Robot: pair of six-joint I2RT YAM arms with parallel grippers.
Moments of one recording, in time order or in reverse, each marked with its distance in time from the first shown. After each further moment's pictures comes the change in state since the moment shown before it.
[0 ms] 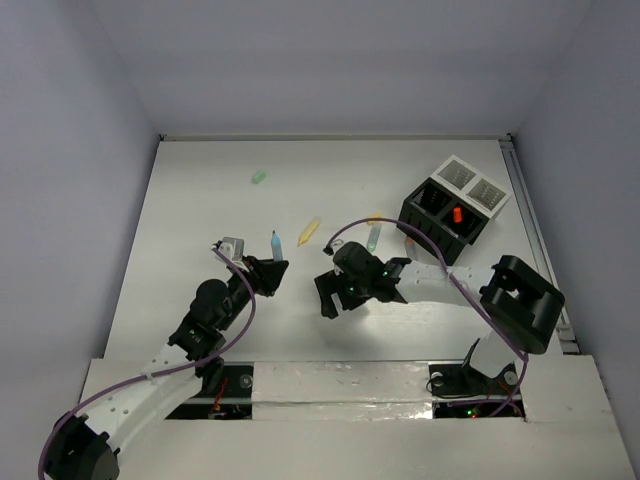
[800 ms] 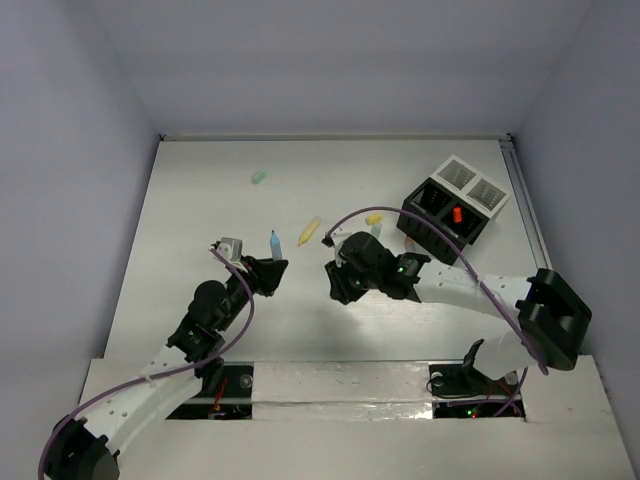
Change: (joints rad) left arm 0.000 -0.022 0.000 -0.001 0.002 0.000; right arm 0.004 -0.153 0.048 -0.061 0.043 -0.174
